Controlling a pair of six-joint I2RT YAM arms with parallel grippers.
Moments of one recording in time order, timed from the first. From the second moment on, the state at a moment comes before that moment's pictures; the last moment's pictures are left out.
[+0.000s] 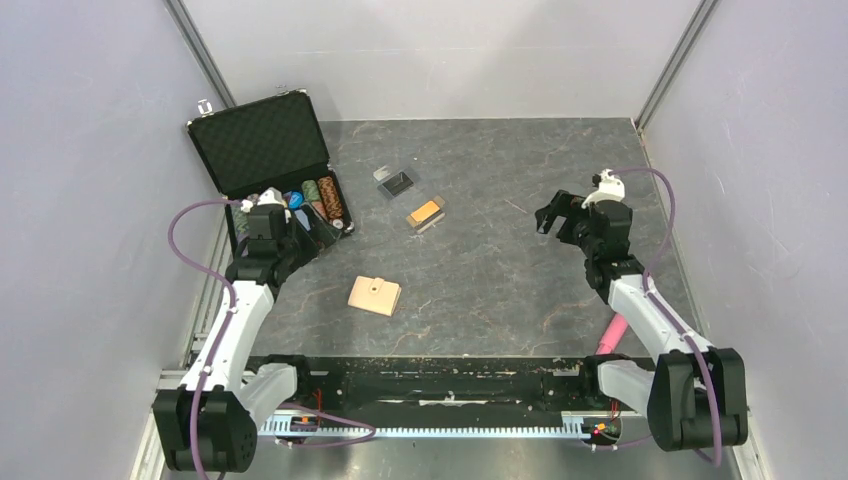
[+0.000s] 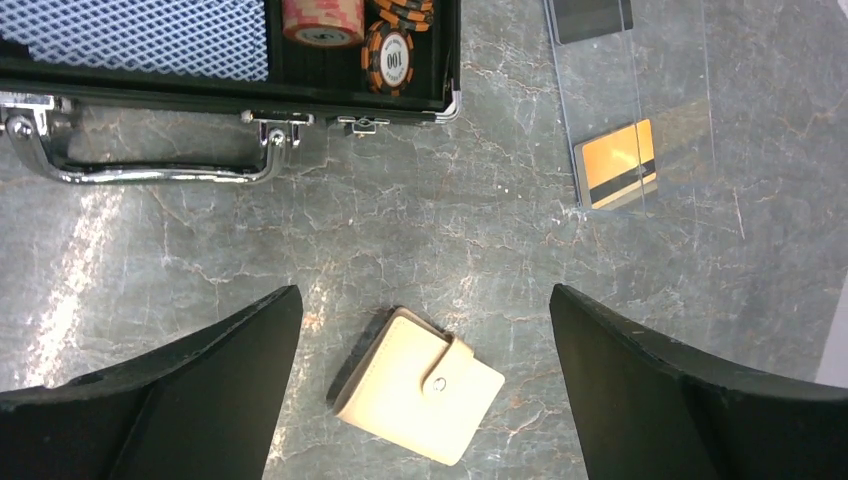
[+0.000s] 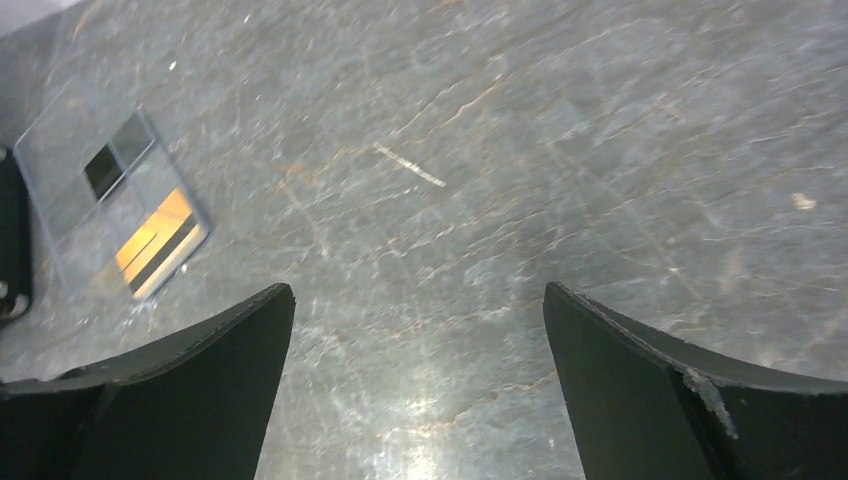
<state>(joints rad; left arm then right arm) -0.01 0.98 0.71 -0.41 0.08 -0.61 0.07 1.09 0.54 0.19 -0.03 0.36</state>
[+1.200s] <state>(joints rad) -0.04 0.94 0.35 -0.55 0.42 -0.95 0.78 1.92 1.20 -0.08 -0.56 0.26</state>
